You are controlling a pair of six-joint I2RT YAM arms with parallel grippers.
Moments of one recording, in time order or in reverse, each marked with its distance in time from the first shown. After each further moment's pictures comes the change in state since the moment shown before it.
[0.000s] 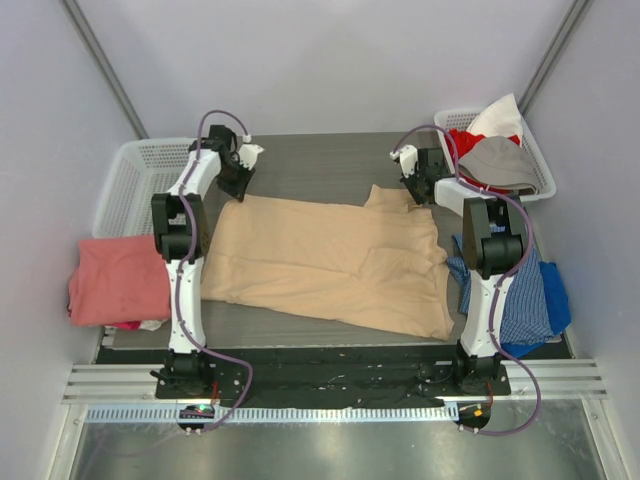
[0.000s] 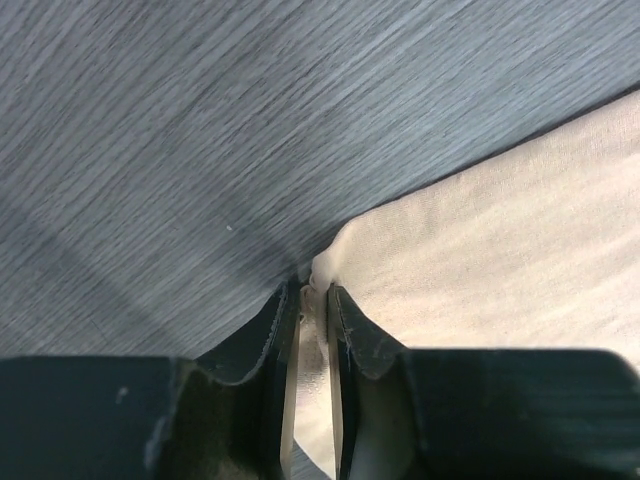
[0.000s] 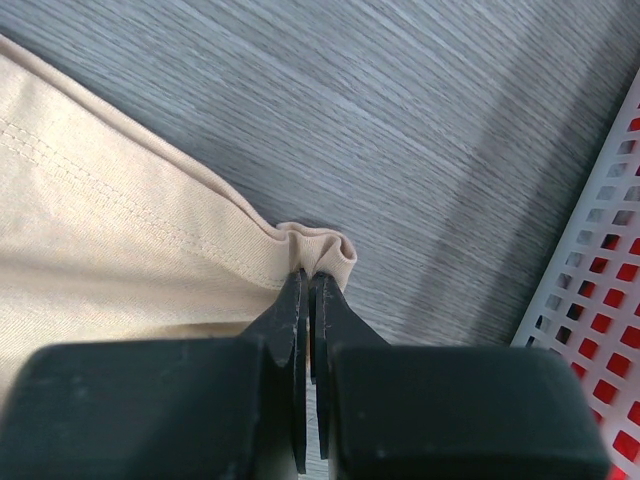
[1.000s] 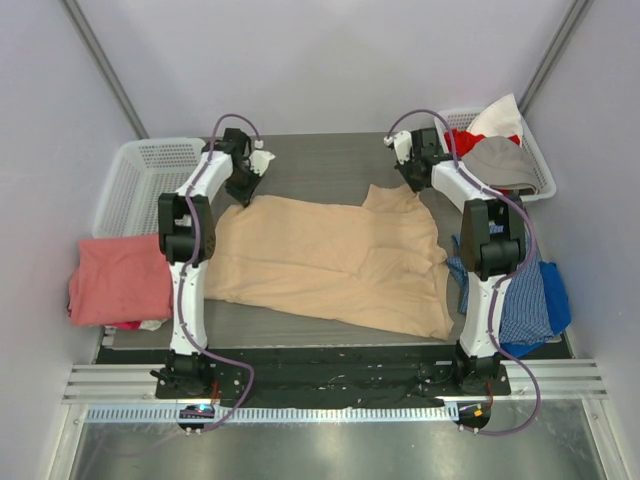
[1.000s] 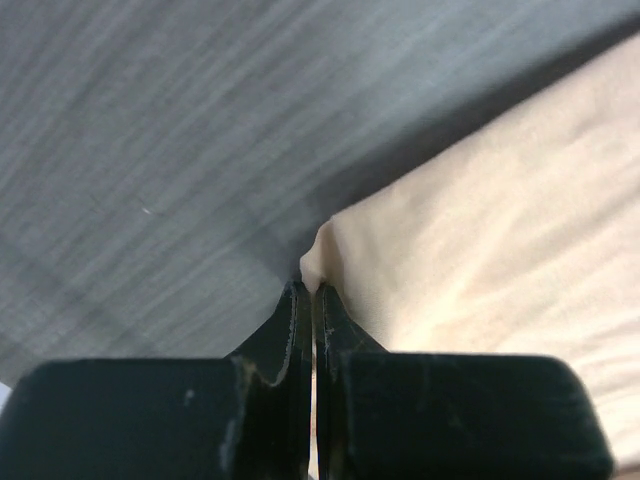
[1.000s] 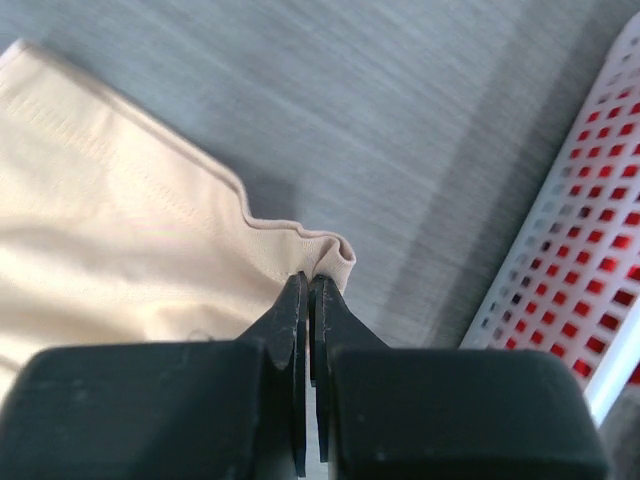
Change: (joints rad) left arm -0.075 -0.046 -0.060 -0.014 -0.089 -0.028; right arm 0.043 -0.003 0.226 -0.267 0.016 0.021
